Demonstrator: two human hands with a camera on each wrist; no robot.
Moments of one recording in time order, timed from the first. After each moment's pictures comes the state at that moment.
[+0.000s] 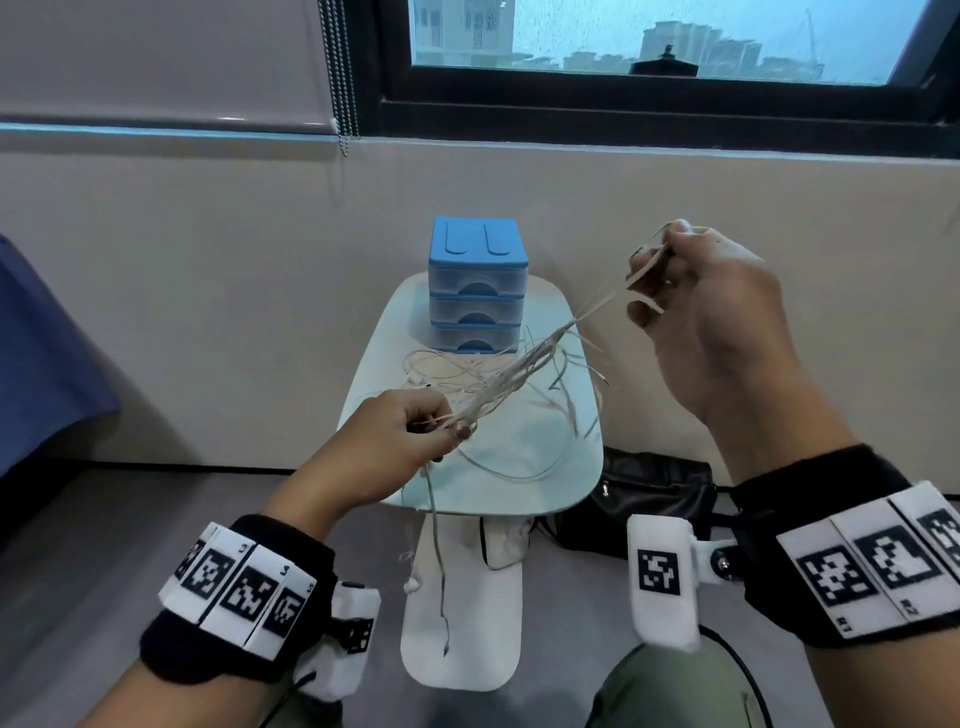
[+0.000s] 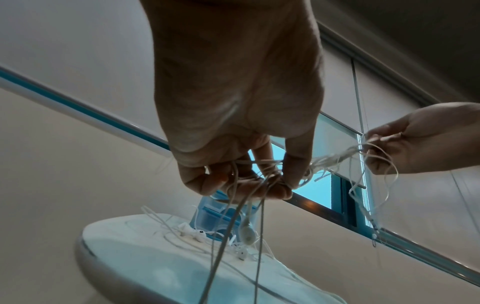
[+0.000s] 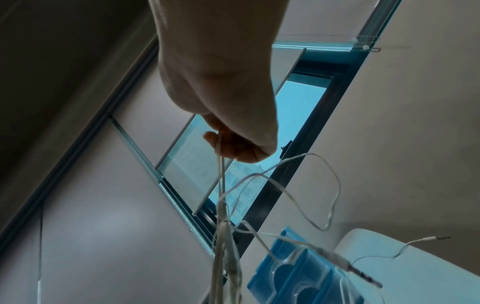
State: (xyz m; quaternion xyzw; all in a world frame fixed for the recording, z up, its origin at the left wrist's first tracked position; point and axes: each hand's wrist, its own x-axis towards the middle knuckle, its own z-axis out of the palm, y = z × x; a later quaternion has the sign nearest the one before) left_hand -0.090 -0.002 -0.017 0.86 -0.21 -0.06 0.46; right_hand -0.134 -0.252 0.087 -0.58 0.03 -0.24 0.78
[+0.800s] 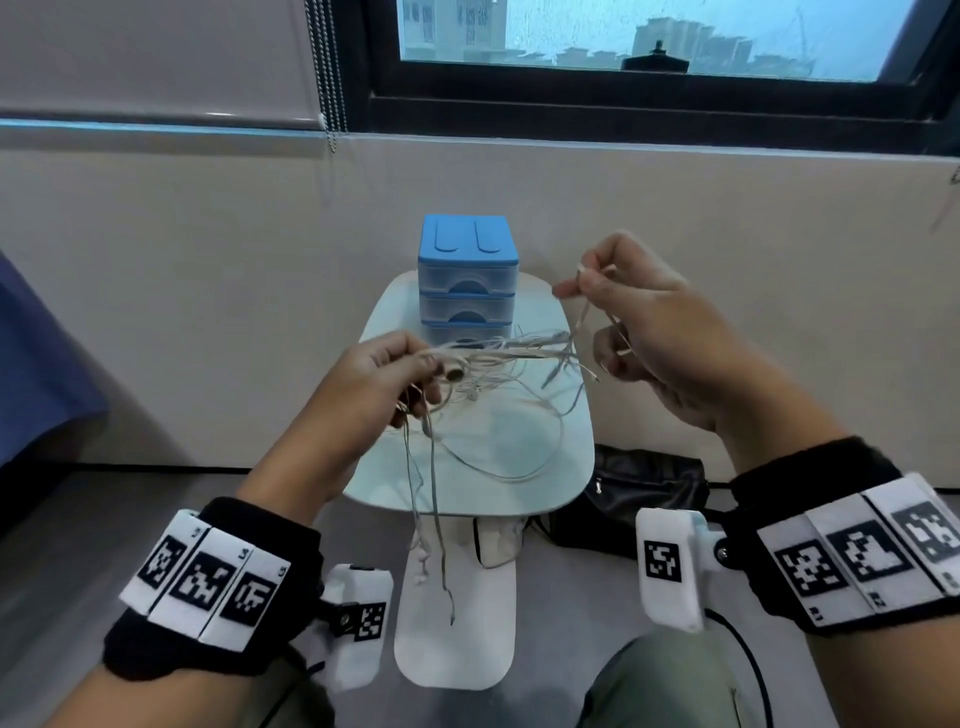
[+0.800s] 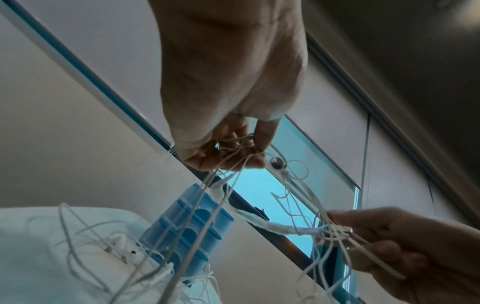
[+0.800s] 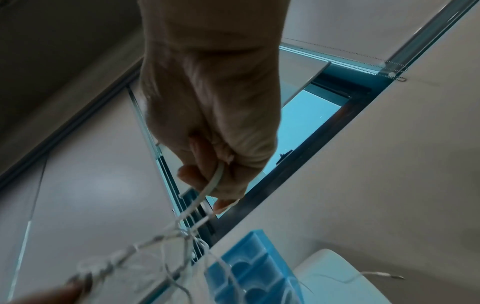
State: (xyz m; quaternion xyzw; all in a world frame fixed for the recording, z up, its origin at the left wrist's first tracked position) left_hand -0.092 -0.014 0.016 0.77 -0.15 -0.02 0.62; right_hand -0.133 -0.251 0.079 -0.78 -0.02 -0.11 0.61
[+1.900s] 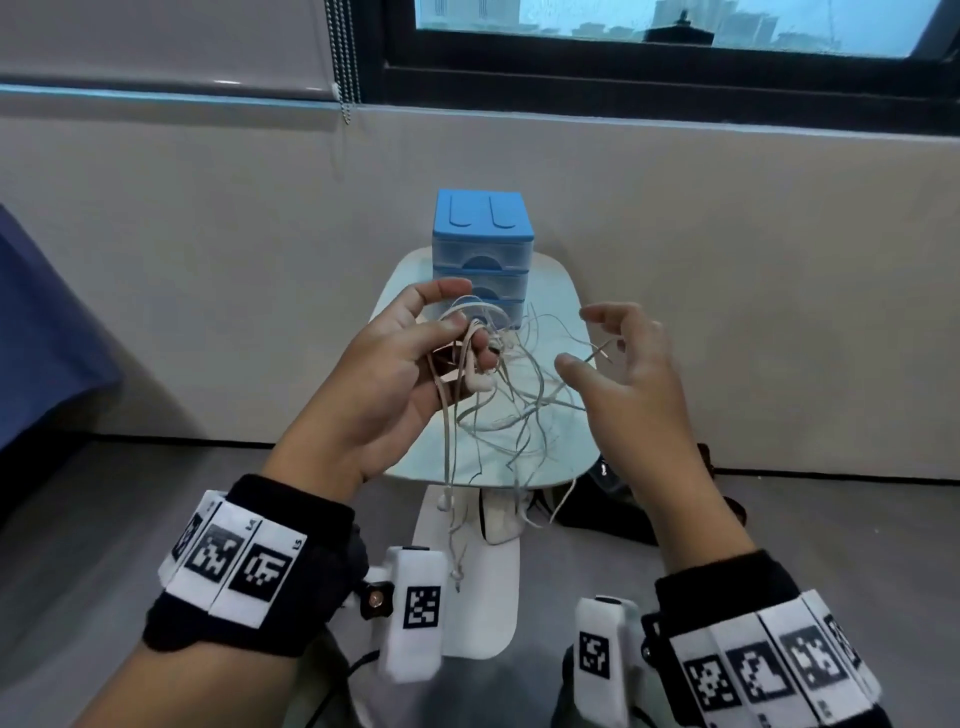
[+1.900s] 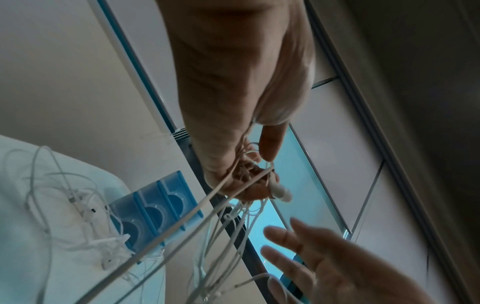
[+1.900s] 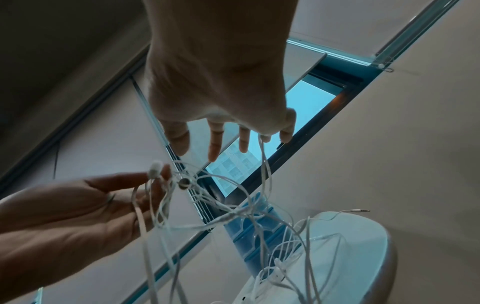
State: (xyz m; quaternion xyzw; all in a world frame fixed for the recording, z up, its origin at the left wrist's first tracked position) left_hand -0.114 -0.028 0.027 0.53 -0.14 -0.13 0.83; right_hand -0.156 -0.221 0.000 -0.82 0.06 -0.26 0.50
